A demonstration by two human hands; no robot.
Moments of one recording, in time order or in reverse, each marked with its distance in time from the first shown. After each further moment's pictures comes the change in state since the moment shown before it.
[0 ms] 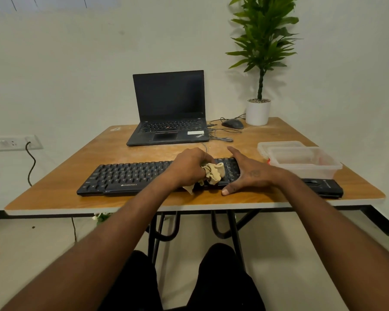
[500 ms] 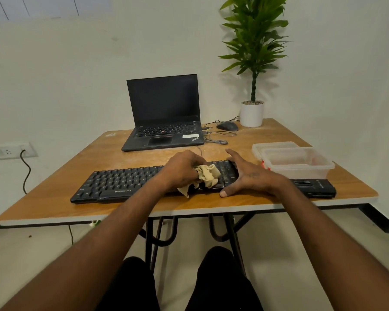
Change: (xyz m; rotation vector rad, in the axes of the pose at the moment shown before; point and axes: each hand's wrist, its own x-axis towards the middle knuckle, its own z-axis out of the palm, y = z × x) left_hand 0.008 -0.006 0.000 -0.045 -0.035 -0.040; right_hand -0.013 0.008 0.003 0.248 0.051 -0.013
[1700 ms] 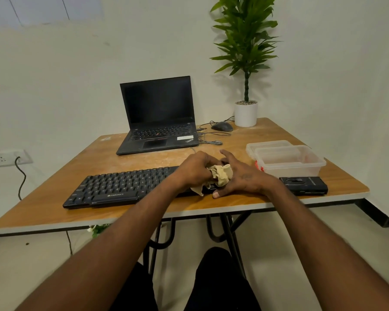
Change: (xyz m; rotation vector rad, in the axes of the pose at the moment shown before) left_hand 0.018 0.034 0.020 -0.120 -0.042 0.082; right_hand 0.000 -0.001 0.006 0.025 0.038 -0.013
